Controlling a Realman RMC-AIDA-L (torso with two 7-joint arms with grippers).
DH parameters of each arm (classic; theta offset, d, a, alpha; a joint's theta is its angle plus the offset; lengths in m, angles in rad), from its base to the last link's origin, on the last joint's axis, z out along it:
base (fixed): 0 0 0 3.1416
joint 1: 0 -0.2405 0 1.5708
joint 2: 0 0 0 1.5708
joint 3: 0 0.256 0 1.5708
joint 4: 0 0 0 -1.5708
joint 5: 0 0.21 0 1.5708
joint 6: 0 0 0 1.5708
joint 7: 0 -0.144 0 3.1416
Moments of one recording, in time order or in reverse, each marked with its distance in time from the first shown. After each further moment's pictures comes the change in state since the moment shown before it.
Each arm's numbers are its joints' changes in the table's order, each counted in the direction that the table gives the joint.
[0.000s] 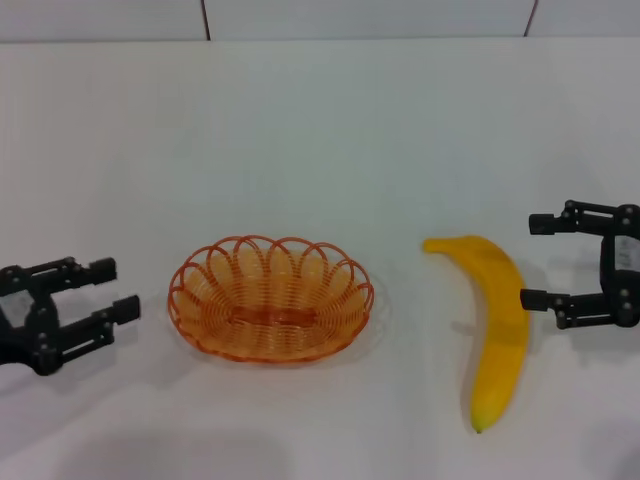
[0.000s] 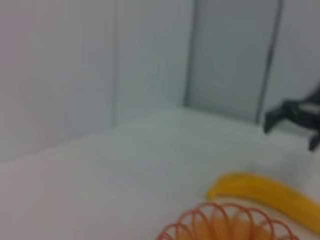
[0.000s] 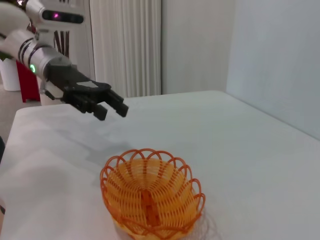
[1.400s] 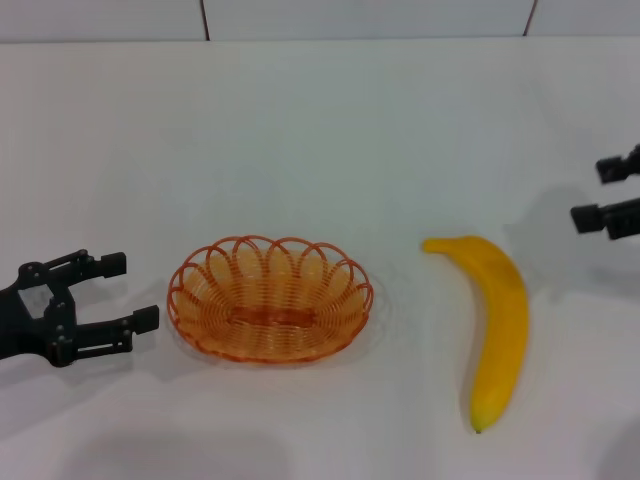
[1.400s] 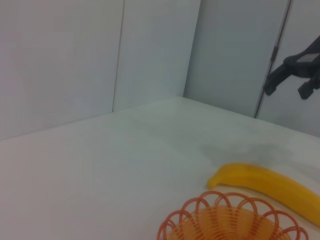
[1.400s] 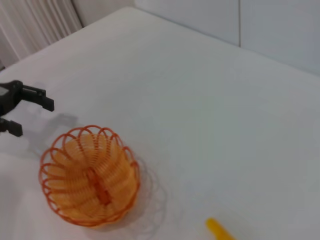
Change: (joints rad) left arm 0.124 0.005 -0.159 0.102 0.200 -0.022 0.002; right arm -0.027 0.041 -0.218 0.700 -0.048 0.105 -0.953
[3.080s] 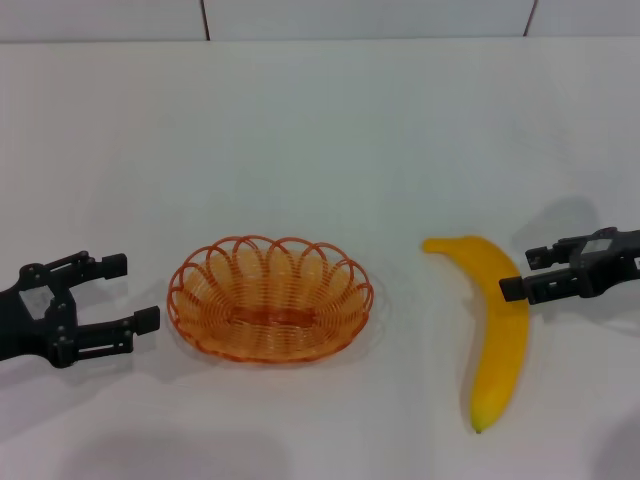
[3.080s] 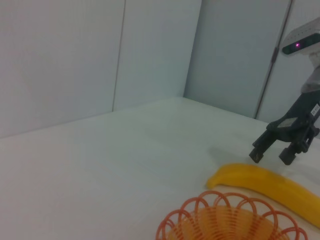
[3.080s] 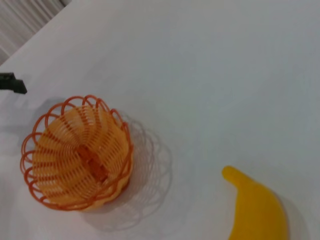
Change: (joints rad) left arm 0.000 -0.001 -0.002 0.003 0.002 0.000 0.006; right arm -0.021 0.002 -0.056 -0.505 -0.068 -0.299 0.070
